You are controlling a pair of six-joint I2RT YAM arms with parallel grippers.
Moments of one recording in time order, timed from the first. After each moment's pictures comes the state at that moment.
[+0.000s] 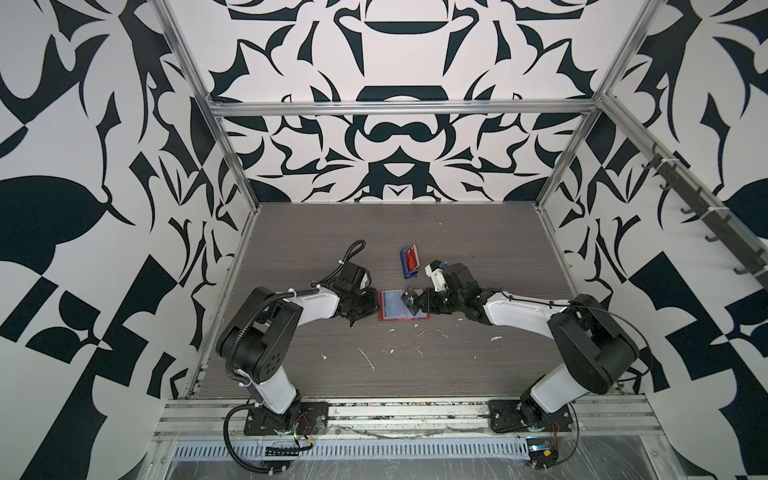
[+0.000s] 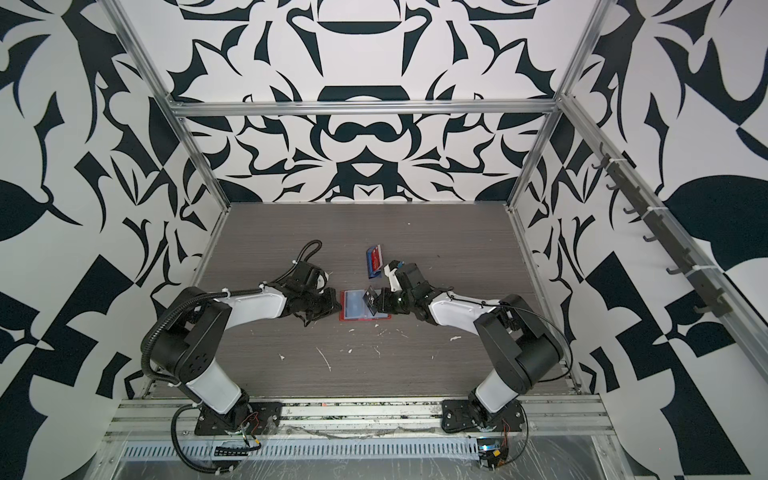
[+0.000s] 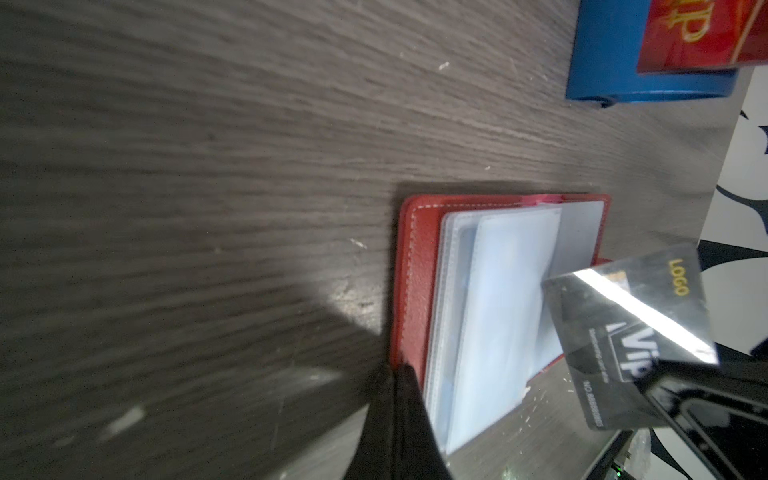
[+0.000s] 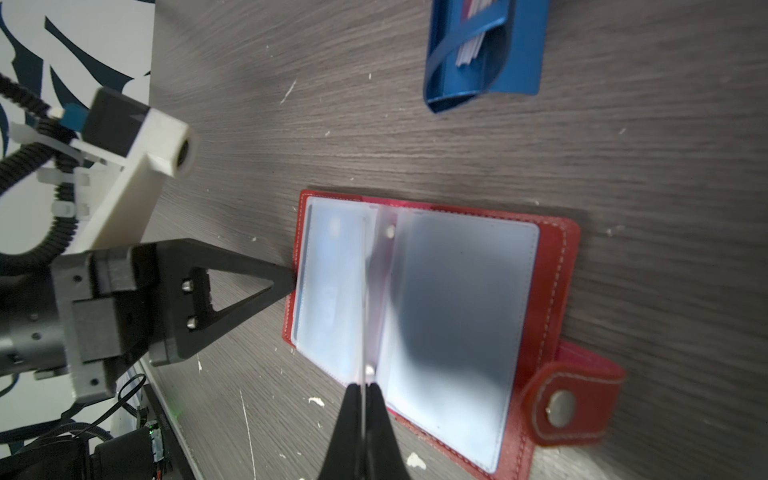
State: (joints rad) left arm -0.54 1.67 0.77 -0.12 0.36 -0.77; right arm 0.58 1.59 0.73 0.06 -0.39 0.67
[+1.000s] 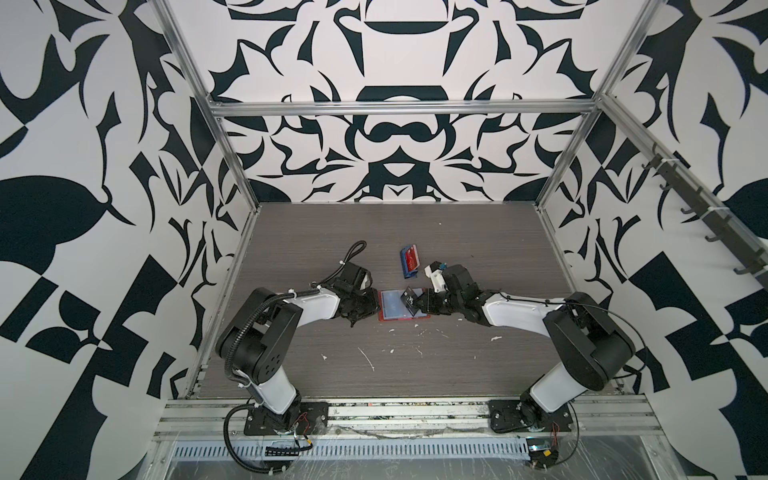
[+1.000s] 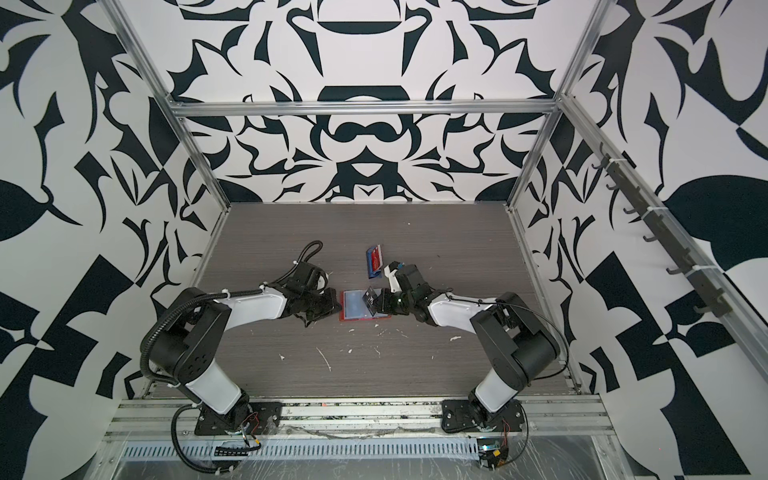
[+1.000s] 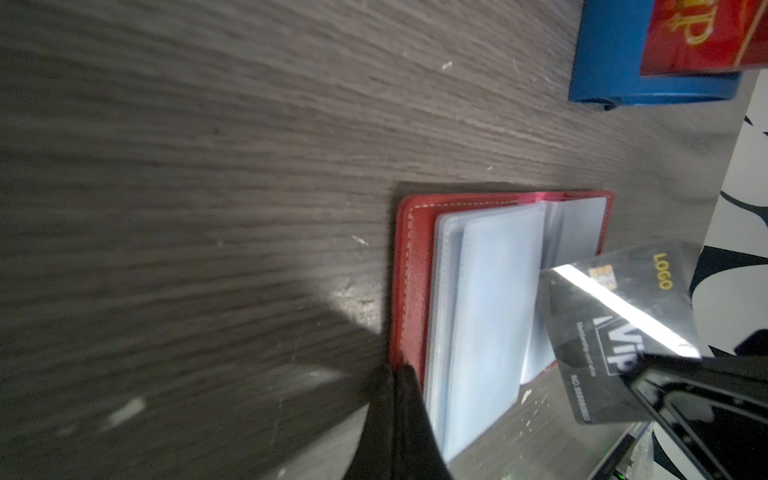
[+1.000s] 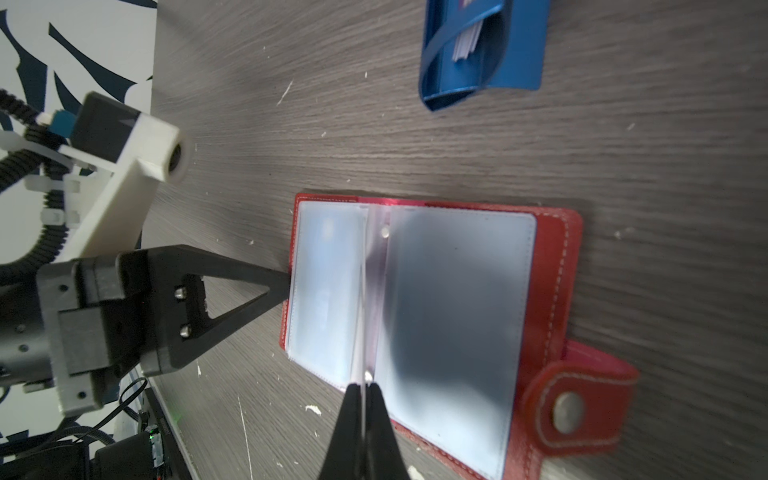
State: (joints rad) left arm -0.54 1.67 0.77 -0.12 0.34 -0.79; right arm 0.58 1.60 0.71 0.12 -0.41 0.69
